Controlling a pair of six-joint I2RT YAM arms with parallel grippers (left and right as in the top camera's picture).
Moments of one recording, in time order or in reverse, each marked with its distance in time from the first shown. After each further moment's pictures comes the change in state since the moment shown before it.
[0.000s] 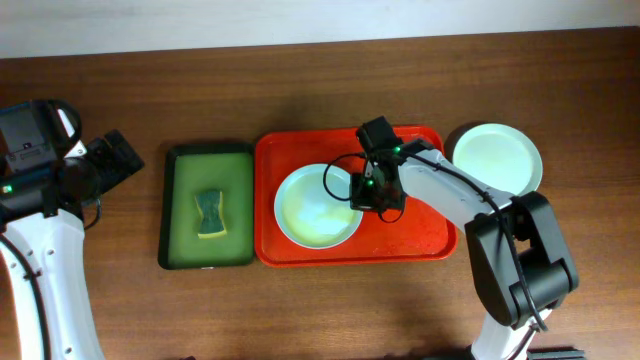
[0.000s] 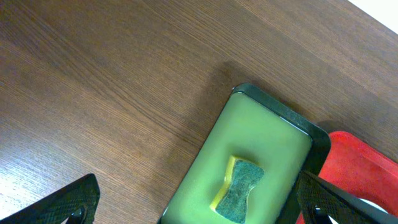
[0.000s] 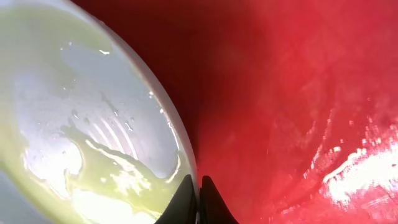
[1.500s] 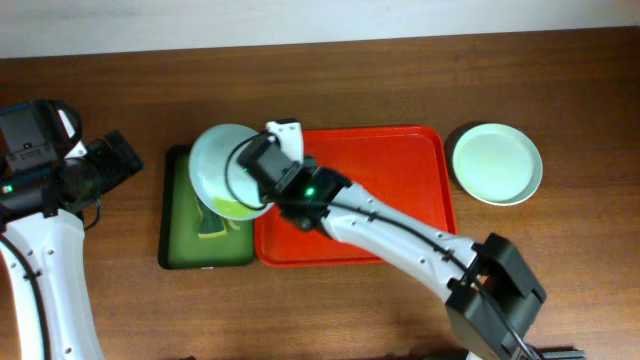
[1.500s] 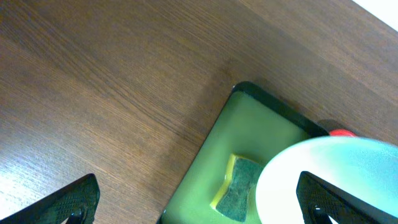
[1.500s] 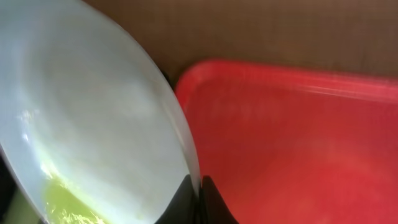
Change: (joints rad) left arm 0.000 0.000 0.000 -0.007 0.000 0.000; right arm 0.478 -0.028 0.269 0.221 0.619 0.085
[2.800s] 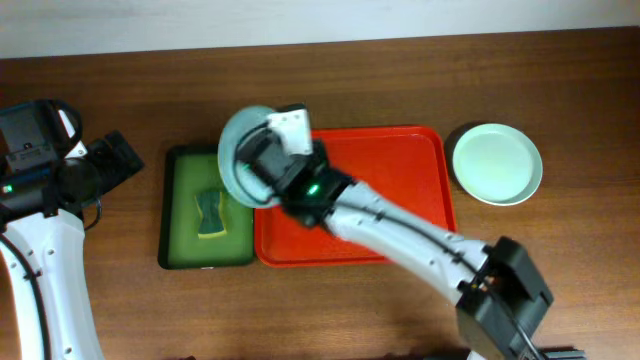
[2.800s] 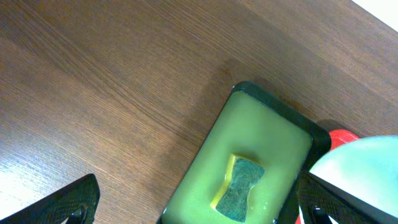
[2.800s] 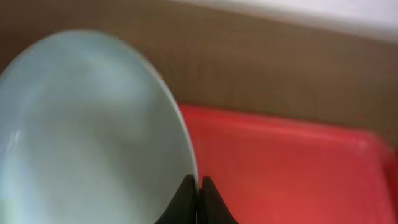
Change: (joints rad) left arm 0.000 0.000 0.000 0.001 0.000 0.000; right arm -0.086 -0.026 0.018 -0.085 0.126 -0.054
